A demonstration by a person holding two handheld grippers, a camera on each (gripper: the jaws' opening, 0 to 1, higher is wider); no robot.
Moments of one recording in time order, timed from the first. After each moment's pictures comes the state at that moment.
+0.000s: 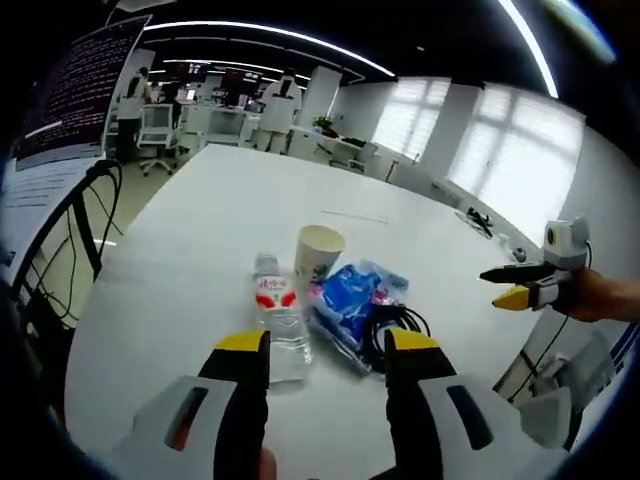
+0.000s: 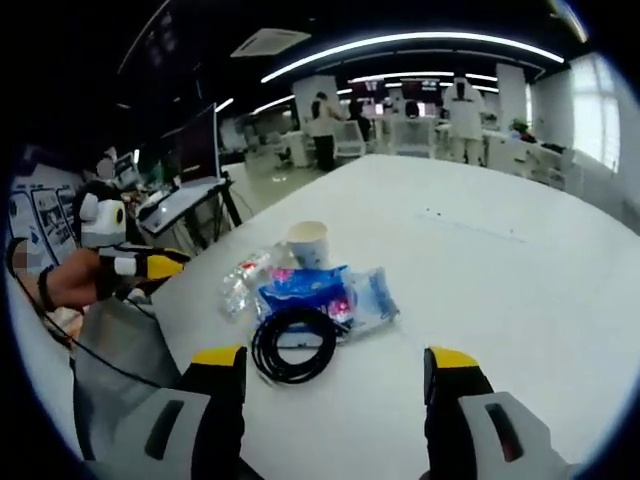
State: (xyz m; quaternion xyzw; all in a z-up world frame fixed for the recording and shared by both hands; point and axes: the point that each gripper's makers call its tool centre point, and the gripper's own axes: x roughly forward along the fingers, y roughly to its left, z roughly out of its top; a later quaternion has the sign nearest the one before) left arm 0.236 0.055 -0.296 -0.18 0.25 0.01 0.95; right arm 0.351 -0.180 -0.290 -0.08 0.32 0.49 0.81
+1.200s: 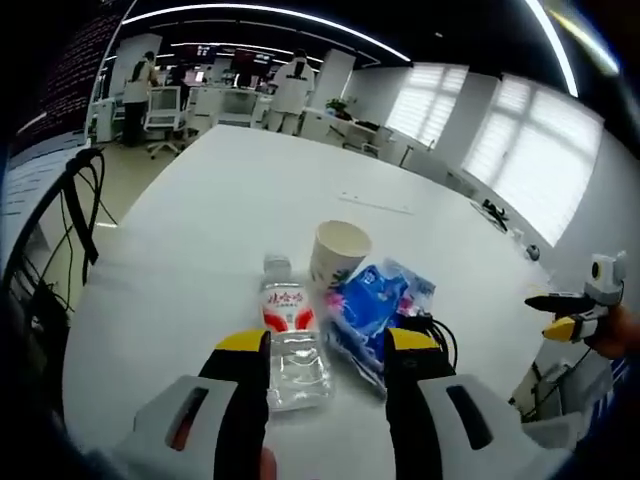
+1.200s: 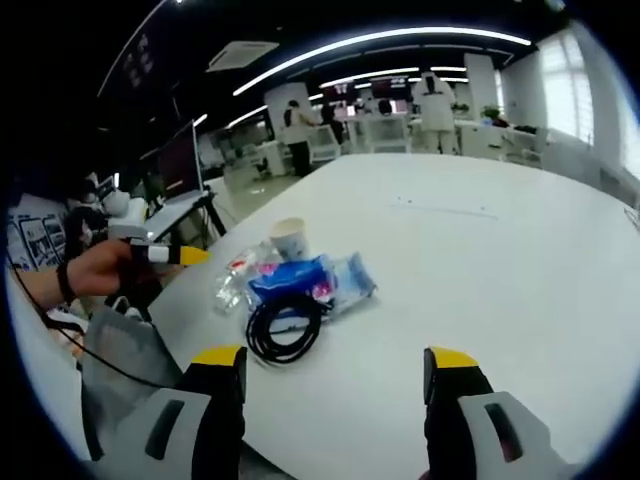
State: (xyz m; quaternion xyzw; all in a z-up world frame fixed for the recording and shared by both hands) left arm 0.274 0.064 -0.312 -0.19 0.30 0.04 0.93; right arm 0.339 -0.219 -0.292 -0.04 0.33 0.44 0.83
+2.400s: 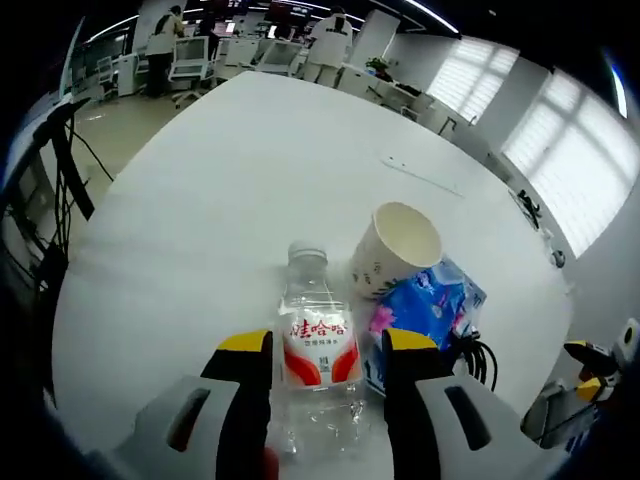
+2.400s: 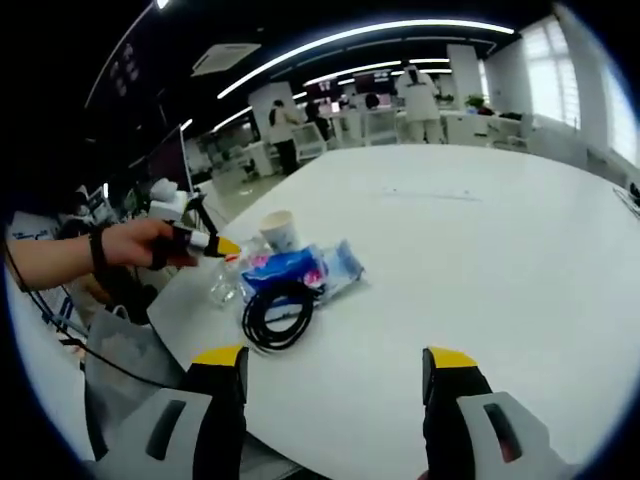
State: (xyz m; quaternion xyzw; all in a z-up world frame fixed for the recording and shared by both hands) left arm 0.331 0.097 -0.367 -0.22 0.40 0.08 0.89; right arm 0.334 -0.238 -0.296 -0.02 0.35 0.42 0.84
